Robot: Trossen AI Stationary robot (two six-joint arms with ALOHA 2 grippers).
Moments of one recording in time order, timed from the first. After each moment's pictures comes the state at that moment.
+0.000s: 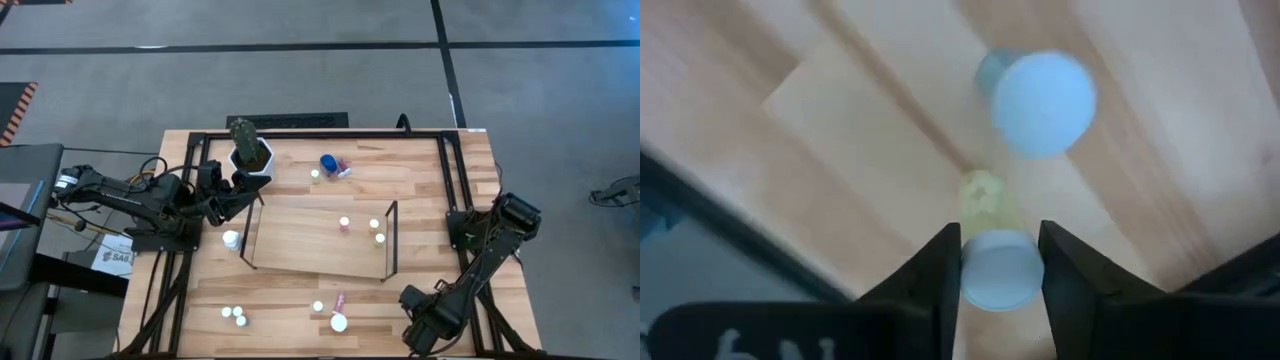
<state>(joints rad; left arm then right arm) -0.20 0.83 0.59 0.67 -0.27 -0.66 0.90 1.80 1.28 -1.06 -0.11 1.60</state>
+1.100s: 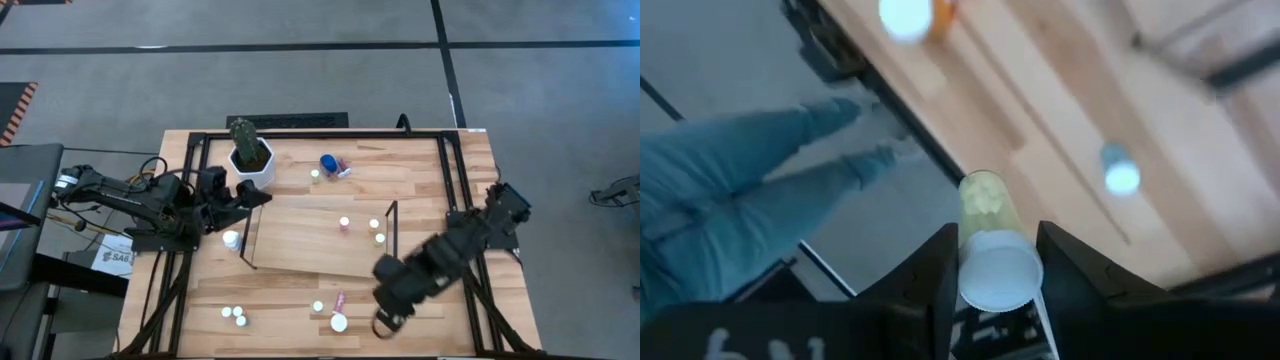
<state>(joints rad) -0.20 0.83 0.59 0.66 -0.04 -0.77 0.60 1.79 1.96 -1.45 -0.19 1.34</state>
